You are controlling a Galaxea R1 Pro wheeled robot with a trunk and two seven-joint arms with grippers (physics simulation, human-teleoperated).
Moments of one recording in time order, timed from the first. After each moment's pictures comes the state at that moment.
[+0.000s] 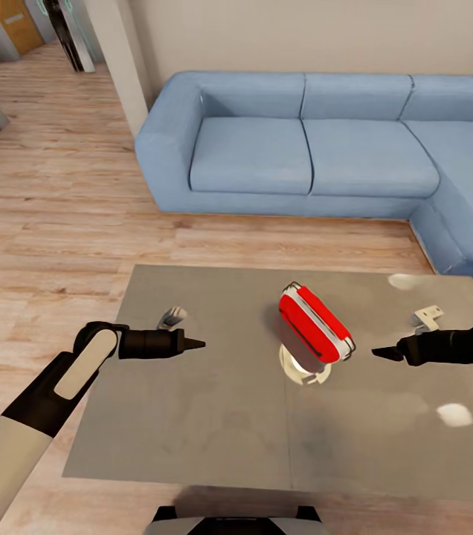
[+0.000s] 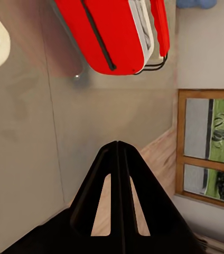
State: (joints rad) left arm -0.78 0.30 -0.39 -1.25 1.06 1.03 -0.29; right arm -0.64 -0.83 0.24 -1.56 -0.64 1.05 0.42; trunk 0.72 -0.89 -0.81
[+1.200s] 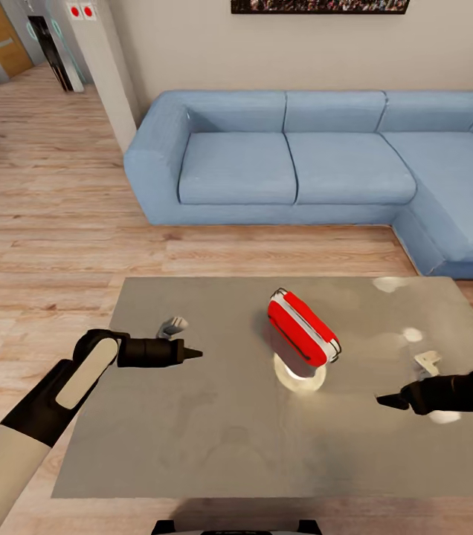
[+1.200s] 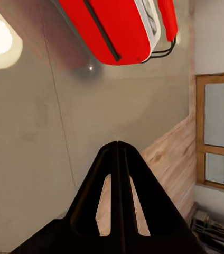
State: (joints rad) left arm -0.75 0.30 -0.40 -1.26 0.98 1.03 -0.29; right arm -0.44 -0.83 0.23 -1.54 -0.62 1.04 0.47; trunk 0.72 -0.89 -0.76
